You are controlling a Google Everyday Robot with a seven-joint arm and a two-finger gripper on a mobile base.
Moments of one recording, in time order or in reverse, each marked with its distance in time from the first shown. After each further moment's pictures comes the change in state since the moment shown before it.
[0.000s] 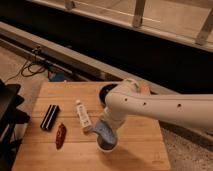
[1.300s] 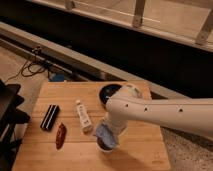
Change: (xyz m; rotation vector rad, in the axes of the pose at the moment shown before) arm 0.005 0.015 -0.009 -0.004 0.025 0.035
